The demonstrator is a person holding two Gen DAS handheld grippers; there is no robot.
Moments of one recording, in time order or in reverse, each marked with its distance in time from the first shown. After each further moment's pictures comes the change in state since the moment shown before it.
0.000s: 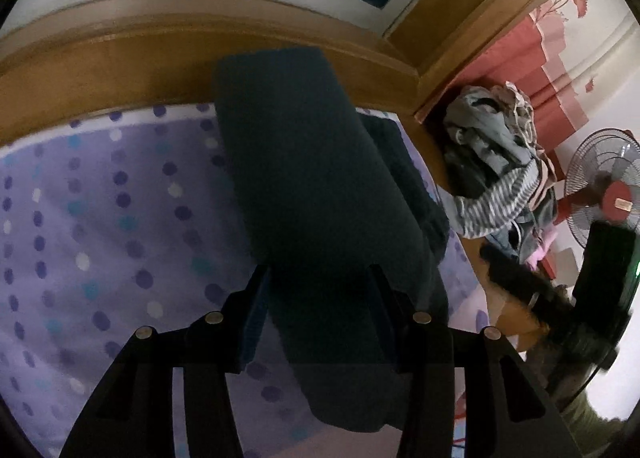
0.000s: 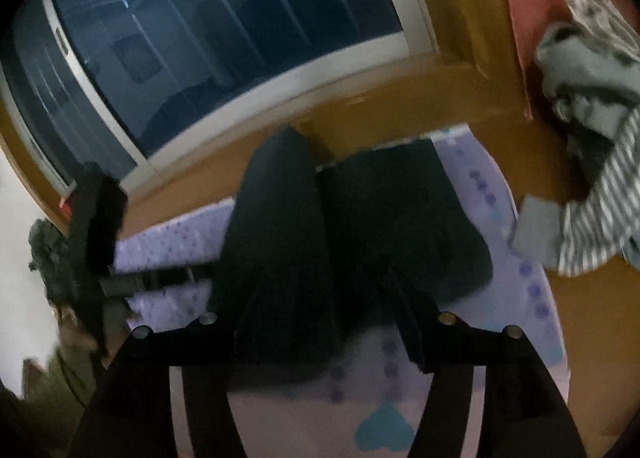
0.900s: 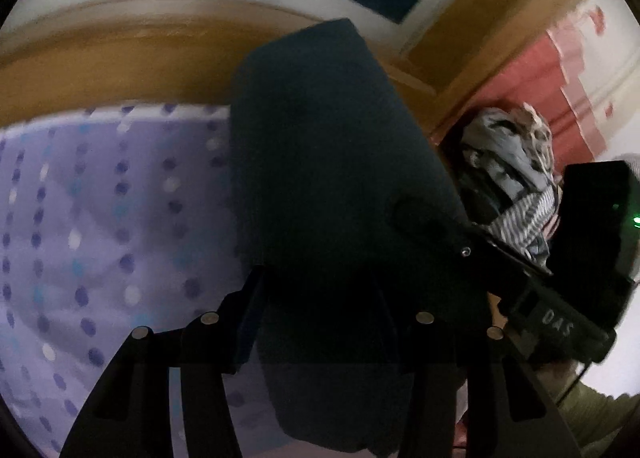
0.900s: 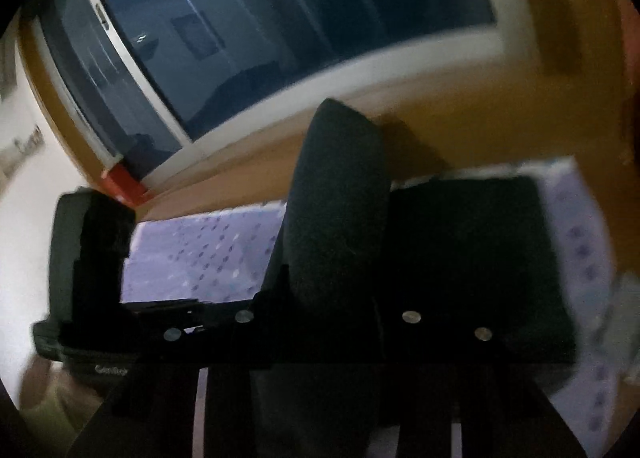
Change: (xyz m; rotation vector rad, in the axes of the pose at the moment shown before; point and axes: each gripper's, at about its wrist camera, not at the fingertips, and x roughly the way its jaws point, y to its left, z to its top) left arm 0.020 -0.035 -0.004 -0.050 -0.080 0.112; right arm 0.050 0.017 0.025 -0.154 0.001 0.166
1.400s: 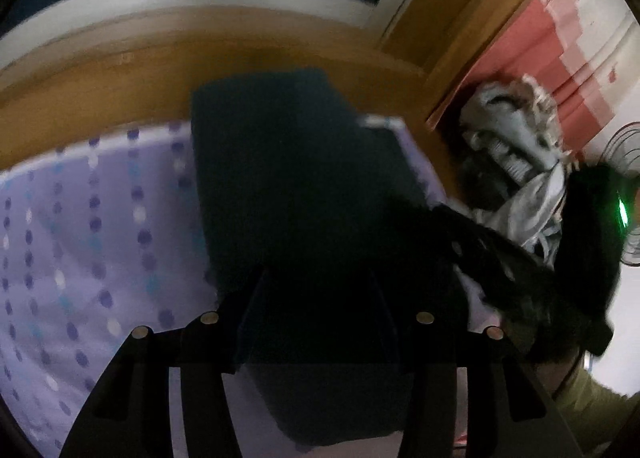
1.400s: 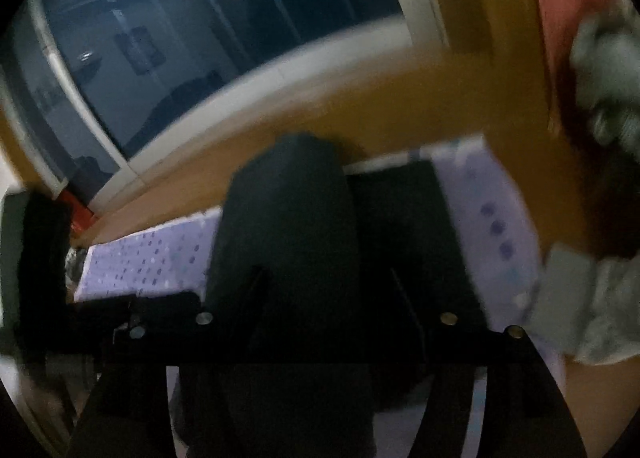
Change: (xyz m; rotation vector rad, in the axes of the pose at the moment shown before) left arm -0.005 -0.021 0.023 0.097 0.001 0.022; right arm -0.011 -0.033 -0.010 0.075 -0.029 -0.174
